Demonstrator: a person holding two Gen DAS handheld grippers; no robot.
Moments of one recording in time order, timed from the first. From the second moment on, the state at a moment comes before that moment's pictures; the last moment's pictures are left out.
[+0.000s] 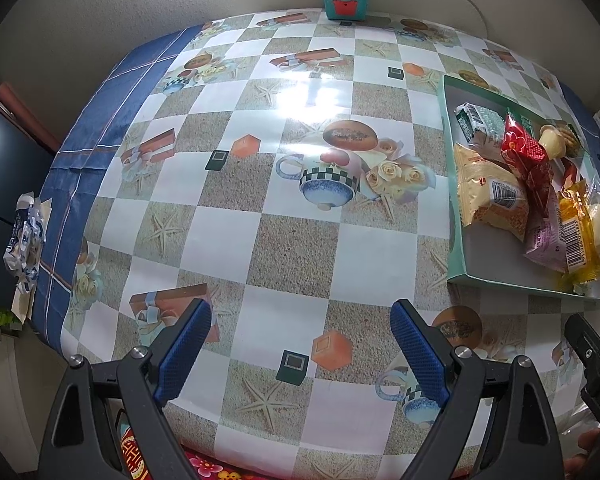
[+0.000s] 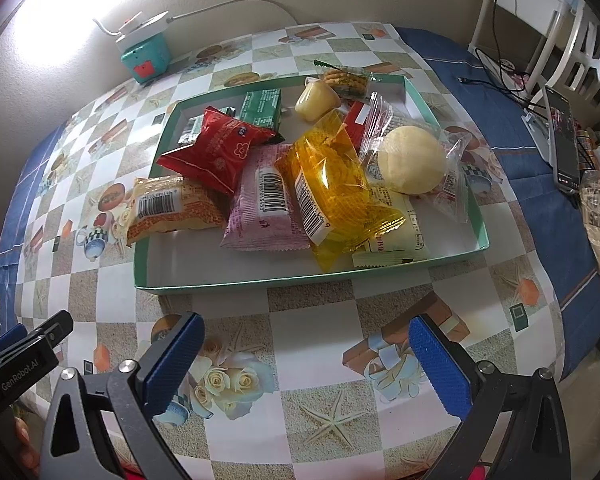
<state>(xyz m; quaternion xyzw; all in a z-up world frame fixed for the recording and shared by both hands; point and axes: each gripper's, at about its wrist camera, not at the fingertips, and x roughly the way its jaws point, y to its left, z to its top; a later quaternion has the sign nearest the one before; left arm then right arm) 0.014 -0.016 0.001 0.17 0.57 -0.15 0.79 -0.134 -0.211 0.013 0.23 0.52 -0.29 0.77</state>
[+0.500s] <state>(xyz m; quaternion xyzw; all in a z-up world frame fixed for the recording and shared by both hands) 0.014 -0.015 0.001 0.17 0.57 -0.15 0.79 -0.134 -0.211 0.012 0.23 0.52 -0.29 0.77</state>
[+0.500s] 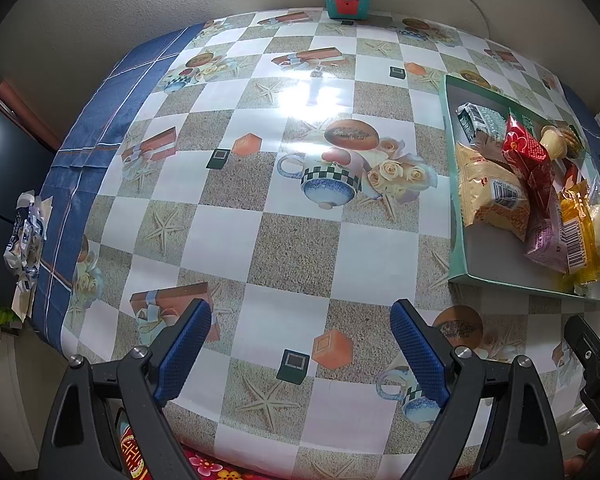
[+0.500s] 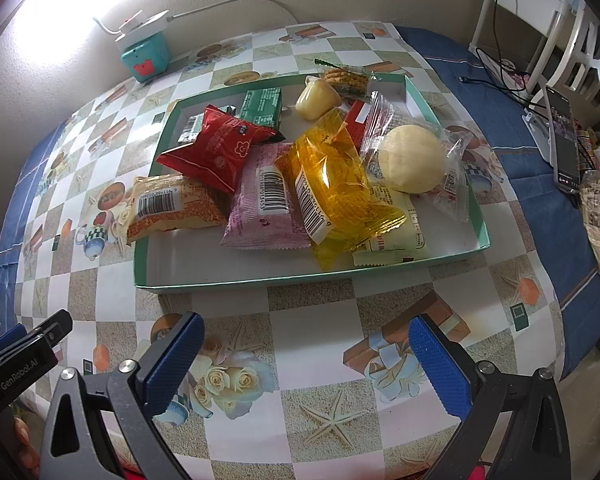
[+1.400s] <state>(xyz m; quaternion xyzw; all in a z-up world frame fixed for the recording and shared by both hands) 0.015 -0.013 0.000 0.17 0.57 -0.15 0.79 -0.134 -0.209 0.011 0.23 0.53 -0.29 0.77</state>
